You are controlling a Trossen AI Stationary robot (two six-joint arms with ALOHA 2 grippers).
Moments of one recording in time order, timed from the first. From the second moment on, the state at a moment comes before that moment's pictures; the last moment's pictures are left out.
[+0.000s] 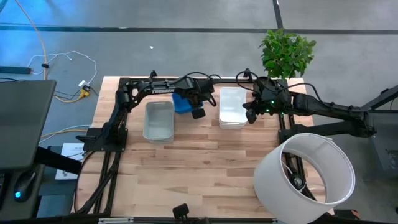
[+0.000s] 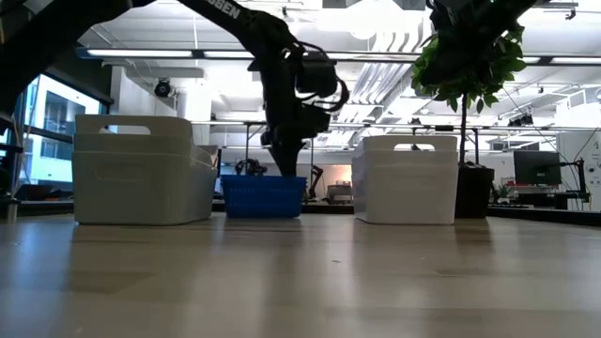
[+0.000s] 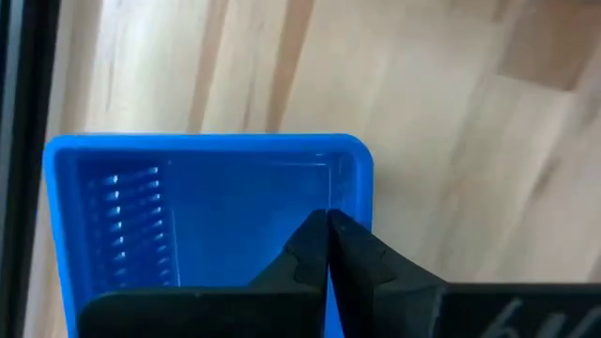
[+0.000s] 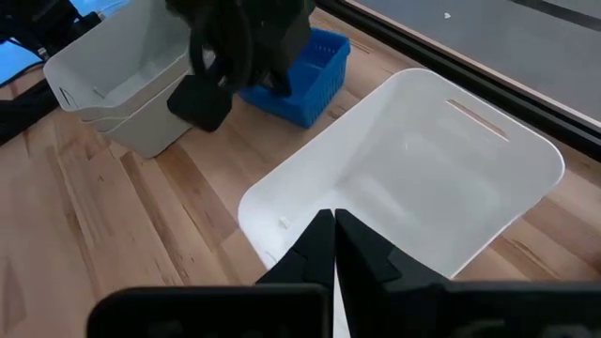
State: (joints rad) left arm 0.49 2.13 1.76 -0.97 -0.13 0.12; right arm -0.25 0.91 0.87 -0.63 0.15 0.44
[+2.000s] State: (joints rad) left arm 0.32 2.10 1.73 -1.25 -0.03 0.25; right arm -0.25 0.91 0.87 -0.62 0.19 0.42
